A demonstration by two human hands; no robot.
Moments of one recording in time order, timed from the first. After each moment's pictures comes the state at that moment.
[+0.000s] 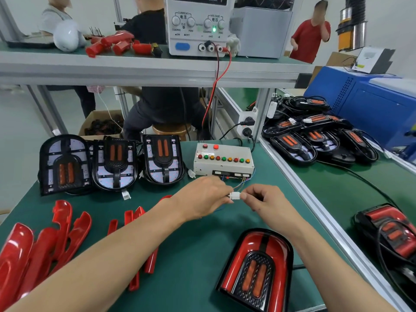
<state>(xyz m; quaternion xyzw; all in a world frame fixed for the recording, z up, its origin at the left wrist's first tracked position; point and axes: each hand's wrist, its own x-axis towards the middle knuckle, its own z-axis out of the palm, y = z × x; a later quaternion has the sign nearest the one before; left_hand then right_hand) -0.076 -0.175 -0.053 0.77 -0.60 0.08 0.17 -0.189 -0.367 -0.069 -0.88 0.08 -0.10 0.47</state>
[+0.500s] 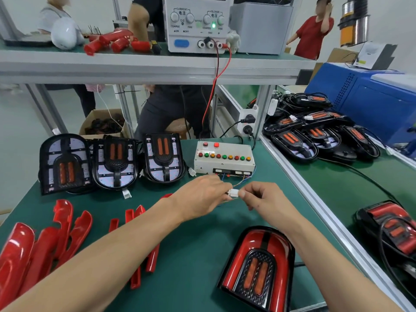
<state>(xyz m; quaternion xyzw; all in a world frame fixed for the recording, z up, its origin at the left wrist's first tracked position) -0.077 -0.169 -0.055 0.76 -0.61 0.10 0.20 -0.186 -0.360 -0.066 -0.86 0.08 -0.10 0.50</state>
